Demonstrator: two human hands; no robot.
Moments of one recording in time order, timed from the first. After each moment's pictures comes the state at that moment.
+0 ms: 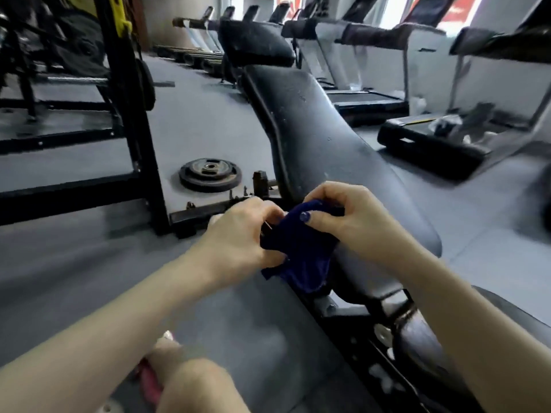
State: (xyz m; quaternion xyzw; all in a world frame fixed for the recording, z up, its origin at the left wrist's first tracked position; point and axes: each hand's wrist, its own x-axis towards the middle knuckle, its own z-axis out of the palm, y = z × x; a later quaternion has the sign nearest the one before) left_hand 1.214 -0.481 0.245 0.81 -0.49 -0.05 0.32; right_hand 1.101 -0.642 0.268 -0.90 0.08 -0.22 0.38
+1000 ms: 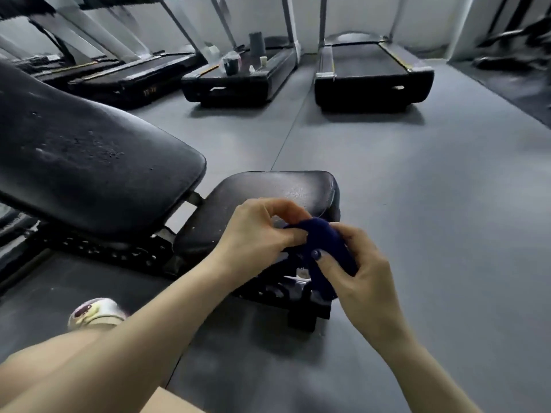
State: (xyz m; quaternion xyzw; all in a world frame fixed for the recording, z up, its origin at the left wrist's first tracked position) left_hand 0.843 -0.605 0.189 0.53 -0.68 -0.30 0.40; right_hand 0.683 -0.588 0.121 -0.61 0.41 -0.56 0.39
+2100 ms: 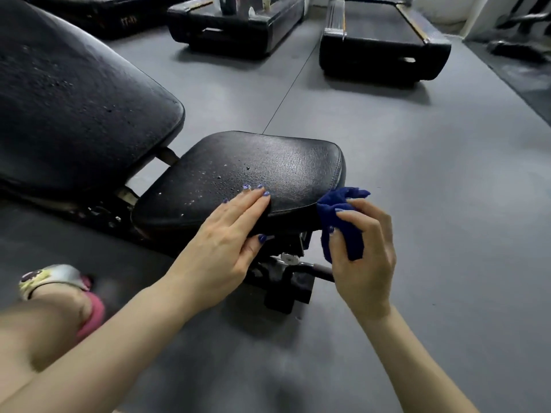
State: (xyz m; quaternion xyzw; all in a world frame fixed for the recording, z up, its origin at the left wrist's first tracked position) left_hand 0.886 -0.636 0.074 0.55 -0.79 -0.07 0.27; right_hand 0.670 -0.668 0.046 -0.69 0.37 -0.61 0.05
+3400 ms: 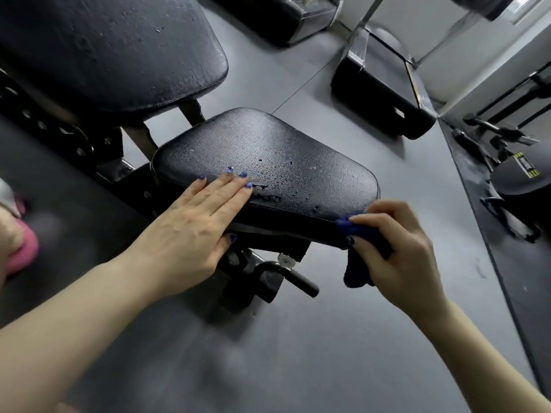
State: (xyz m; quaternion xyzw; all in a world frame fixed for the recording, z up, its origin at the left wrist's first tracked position) left_hand 0.957 -0.621 0.028 0.59 -0.76 0.02 0.26; right_hand 0.677 -0.681 0.135 -0.89 0.38 -0.26 -0.02
